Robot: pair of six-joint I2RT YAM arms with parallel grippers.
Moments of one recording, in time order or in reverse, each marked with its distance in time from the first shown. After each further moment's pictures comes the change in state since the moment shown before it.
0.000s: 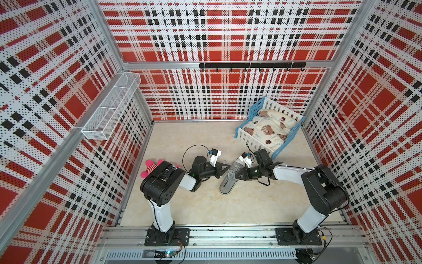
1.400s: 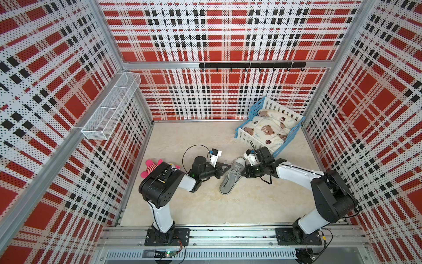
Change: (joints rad) left arm -0.006 -0.027 -0.011 0.000 -0.005 -0.010; right arm 0.011 -0.098 0.060 -0.231 0.323 -0.048
